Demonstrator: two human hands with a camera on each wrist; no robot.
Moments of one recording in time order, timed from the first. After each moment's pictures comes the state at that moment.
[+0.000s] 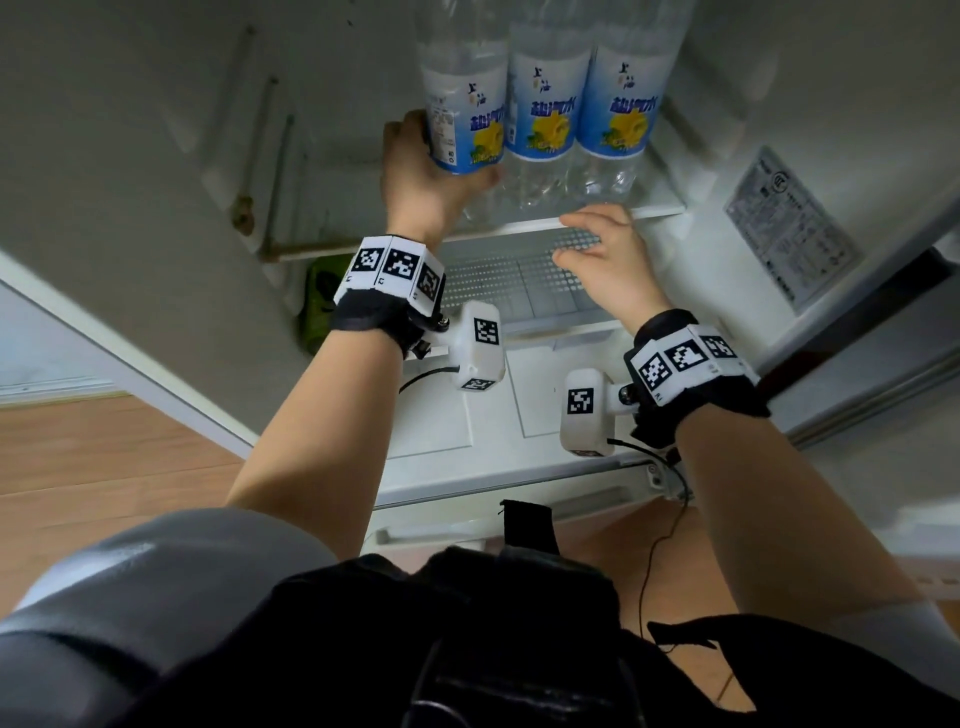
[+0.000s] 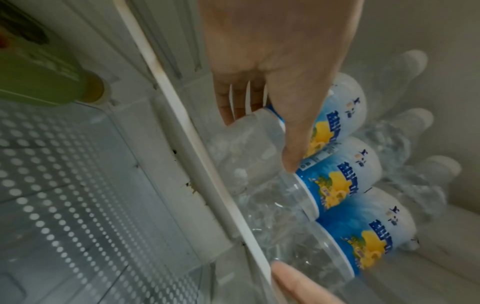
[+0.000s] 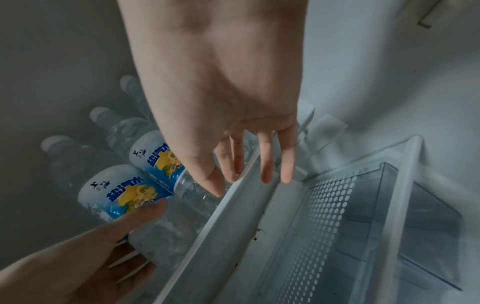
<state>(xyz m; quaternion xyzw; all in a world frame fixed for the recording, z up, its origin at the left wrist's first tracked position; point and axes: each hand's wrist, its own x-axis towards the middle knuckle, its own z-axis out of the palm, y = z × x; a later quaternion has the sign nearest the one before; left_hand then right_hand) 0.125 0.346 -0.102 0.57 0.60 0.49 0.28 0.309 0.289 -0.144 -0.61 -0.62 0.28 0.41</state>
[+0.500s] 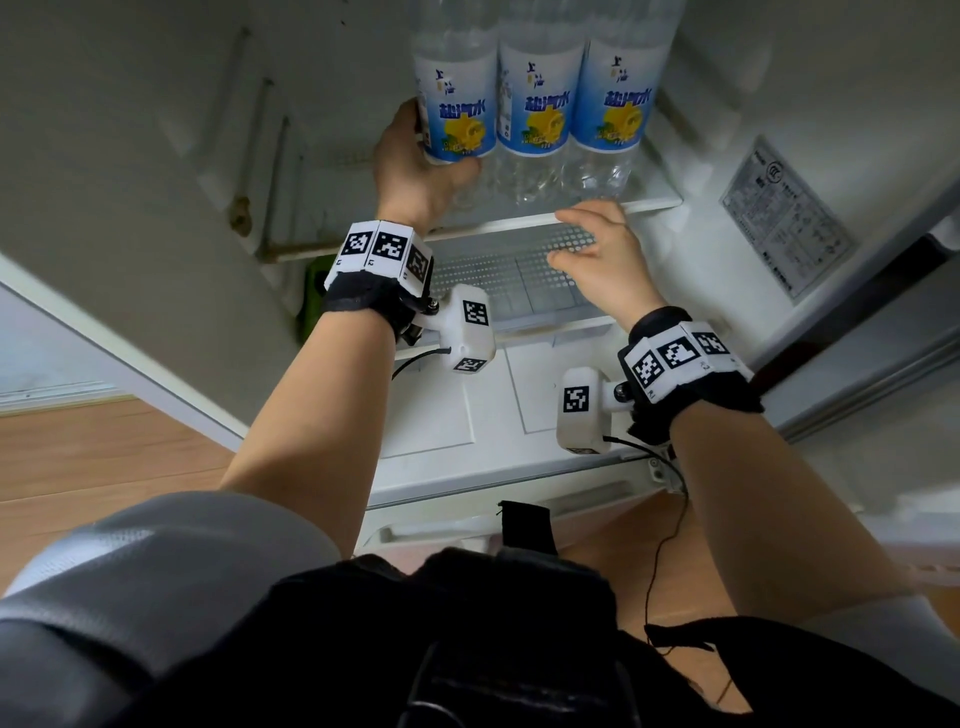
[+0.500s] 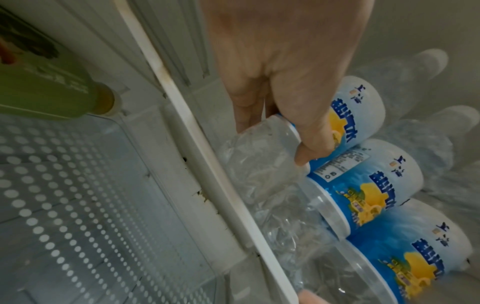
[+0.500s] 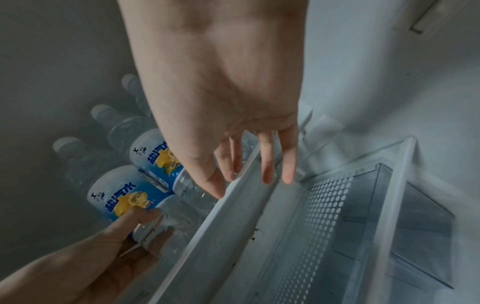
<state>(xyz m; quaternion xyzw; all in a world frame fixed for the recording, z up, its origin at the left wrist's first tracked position) 0.123 0.340 -0.094 0.58 0.57 0.49 0.31 0.307 0.283 -0.144 -0.61 -0.62 0.28 0.40</state>
